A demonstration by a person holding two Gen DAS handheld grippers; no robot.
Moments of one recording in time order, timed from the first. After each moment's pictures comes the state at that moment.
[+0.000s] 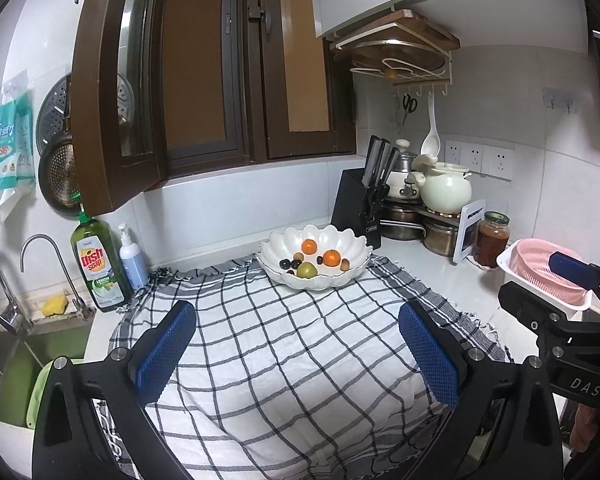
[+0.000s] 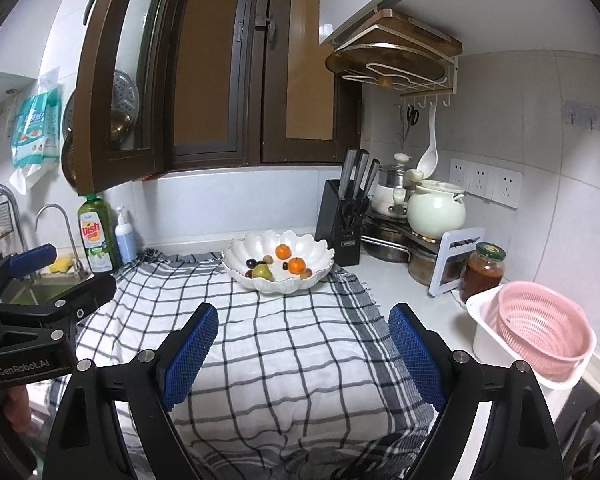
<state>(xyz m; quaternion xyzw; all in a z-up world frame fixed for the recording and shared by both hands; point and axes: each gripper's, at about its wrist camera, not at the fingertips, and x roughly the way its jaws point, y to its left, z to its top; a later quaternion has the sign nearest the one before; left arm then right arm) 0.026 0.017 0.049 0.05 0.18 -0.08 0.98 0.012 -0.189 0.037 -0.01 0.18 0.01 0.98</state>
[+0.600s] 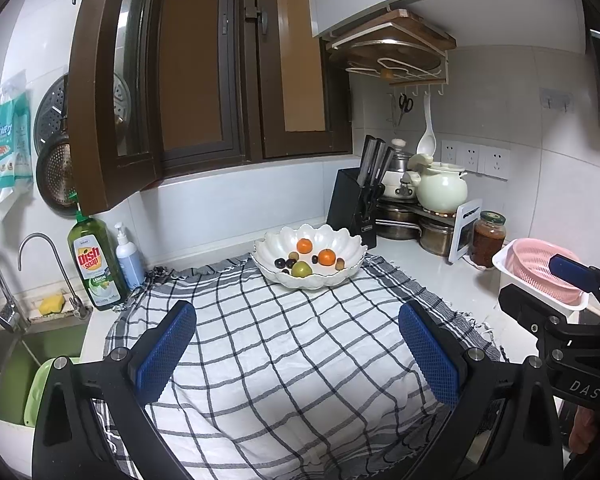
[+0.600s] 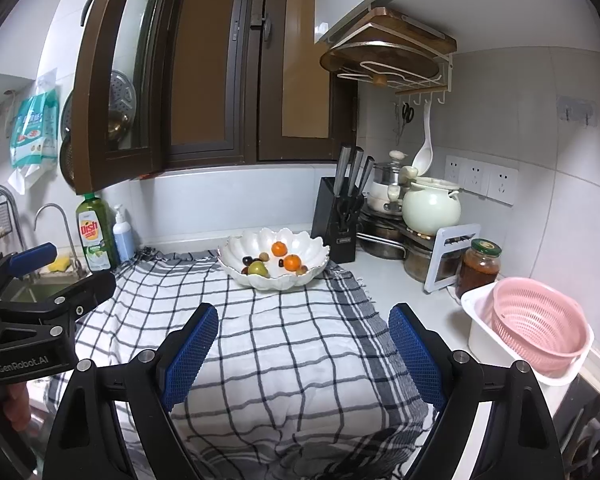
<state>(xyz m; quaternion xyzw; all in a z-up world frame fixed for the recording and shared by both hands) 0.023 0.012 0.049 0.05 0.18 -0.09 0.98 0.008 -0.194 0.035 -0.01 0.18 0.01 0.98</state>
